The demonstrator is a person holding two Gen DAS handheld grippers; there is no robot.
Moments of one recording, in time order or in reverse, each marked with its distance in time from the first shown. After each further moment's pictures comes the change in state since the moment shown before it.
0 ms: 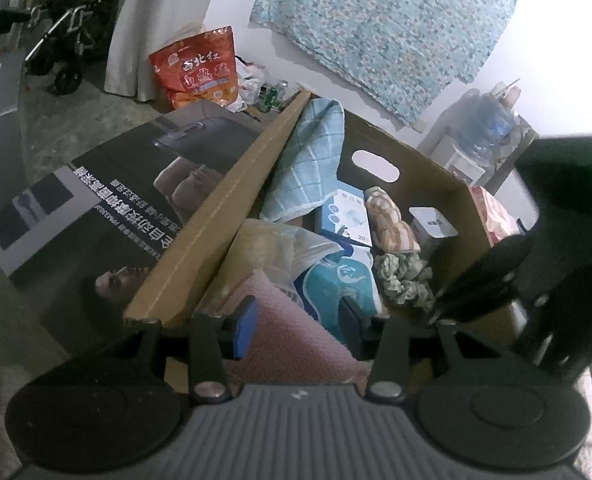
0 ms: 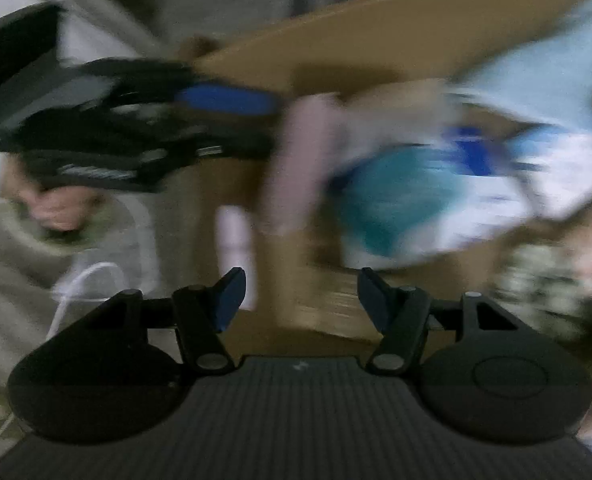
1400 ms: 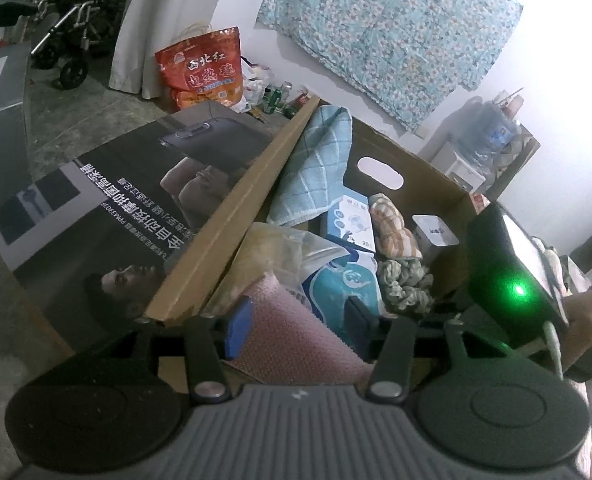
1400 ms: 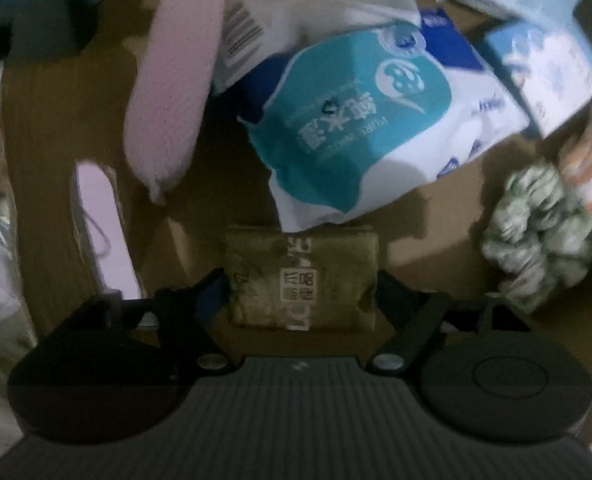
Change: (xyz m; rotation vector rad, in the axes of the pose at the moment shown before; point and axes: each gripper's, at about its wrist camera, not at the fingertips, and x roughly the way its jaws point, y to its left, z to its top) left arm -0.005 0.008 0.003 -0.023 -0.007 -0.002; right arm 0.051 0.013 0.007 0.091 0.203 -0.475
